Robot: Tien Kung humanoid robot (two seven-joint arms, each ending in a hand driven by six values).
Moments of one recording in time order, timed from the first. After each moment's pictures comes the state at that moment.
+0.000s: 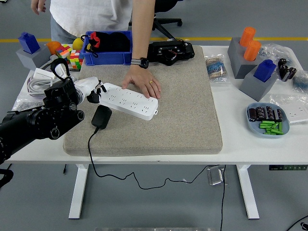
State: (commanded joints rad) left arm -0.98 0.17 -0.27 -0.58 1.36 0.04 0.33; right arm 0.14 -0.26 1.23 0.25 -1.06 -0.01 -0.16
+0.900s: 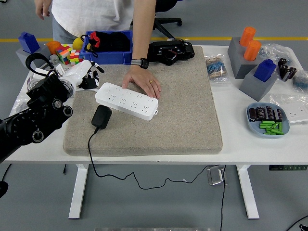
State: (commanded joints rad) left arm -0.77 0.30 -0.72 -0.94 1.51 0.14 0.31; right arm 0.12 -0.25 1.25 0.25 -1.07 -0.01 -0.16
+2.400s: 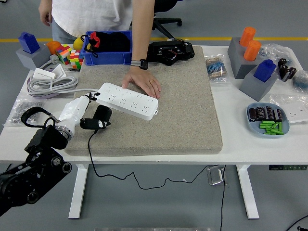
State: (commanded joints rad) left arm -0.40 0.30 -0.80 -1.18 1.80 0.34 0.33; right arm 0.12 -0.25 1.23 0.26 -1.07 -0.02 -0.16
